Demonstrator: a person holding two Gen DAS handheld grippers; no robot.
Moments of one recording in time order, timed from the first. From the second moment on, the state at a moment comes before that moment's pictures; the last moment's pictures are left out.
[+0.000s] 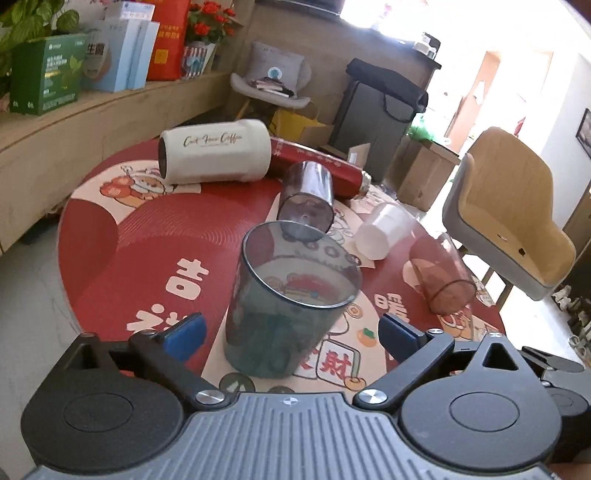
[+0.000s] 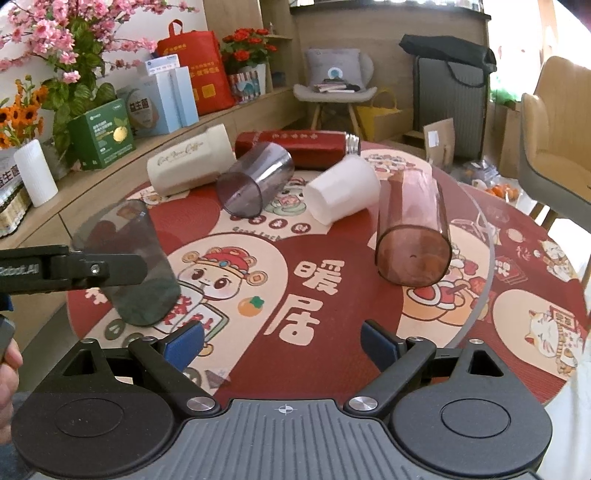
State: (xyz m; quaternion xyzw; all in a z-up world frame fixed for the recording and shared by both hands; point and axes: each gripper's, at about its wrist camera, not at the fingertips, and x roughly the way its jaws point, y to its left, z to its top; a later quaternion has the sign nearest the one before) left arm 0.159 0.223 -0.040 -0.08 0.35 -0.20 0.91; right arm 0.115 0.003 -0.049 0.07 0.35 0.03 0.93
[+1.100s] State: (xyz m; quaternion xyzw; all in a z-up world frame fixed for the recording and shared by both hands) left arm 0.048 0.265 0.036 0.05 0.36 -0.05 0.93; right arm 0.013 0.021 0.015 0.08 0.33 0.02 0.94
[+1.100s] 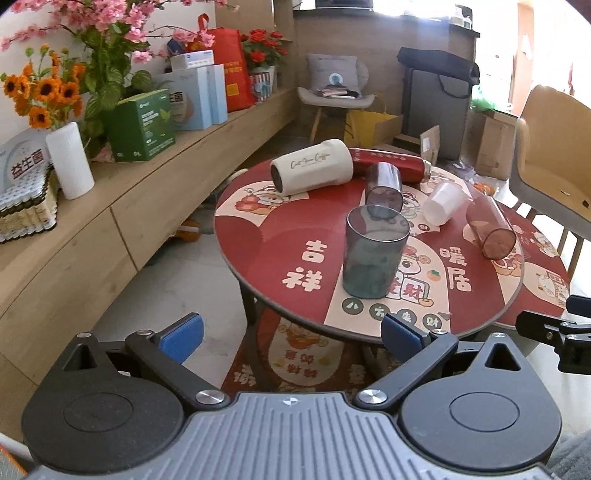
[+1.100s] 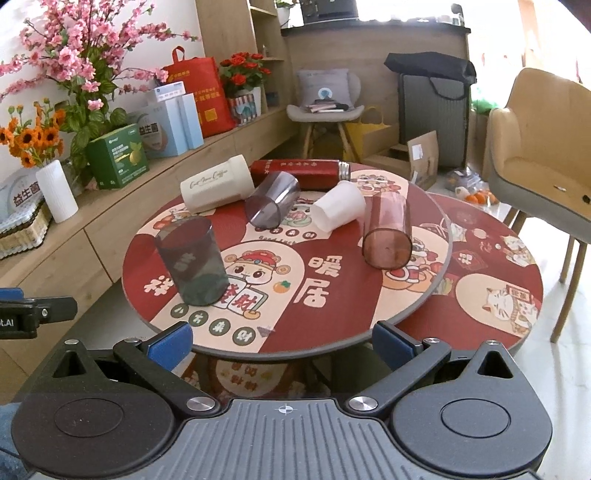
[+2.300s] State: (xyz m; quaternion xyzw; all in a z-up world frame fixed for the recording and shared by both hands) left arm 0.027 0.264 0.035 0.05 0.37 -0.04 0.93; right arm 0.002 0.015 0.007 0.09 0.34 0.00 0.94
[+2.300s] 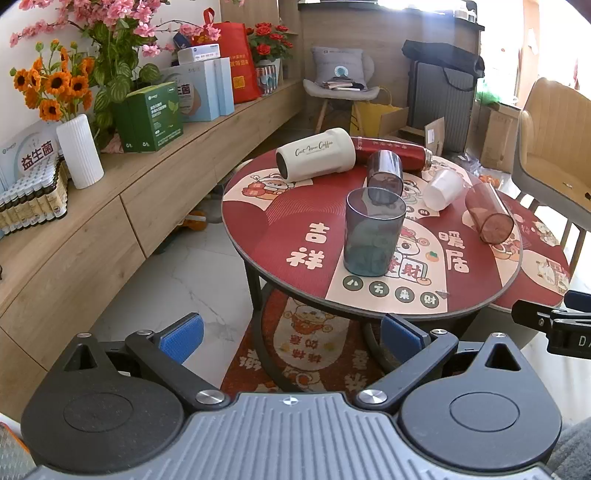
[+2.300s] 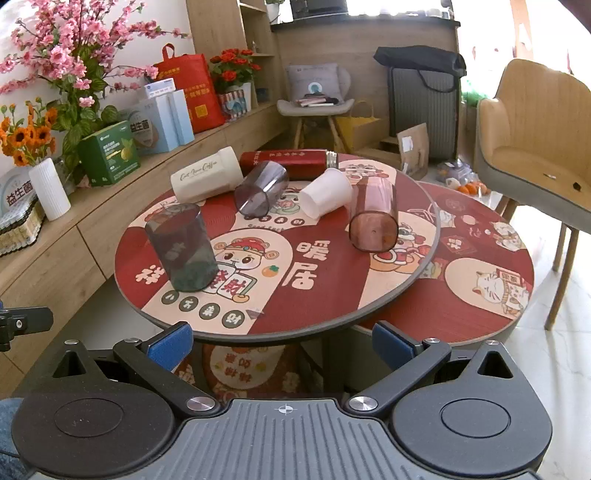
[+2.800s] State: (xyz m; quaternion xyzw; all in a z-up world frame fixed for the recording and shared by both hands) left arm 0.025 0.264 0.035 0.06 0.37 -0.04 0.93; right arm 0.001 0.016 0.006 0.09 0.34 0.00 0.94
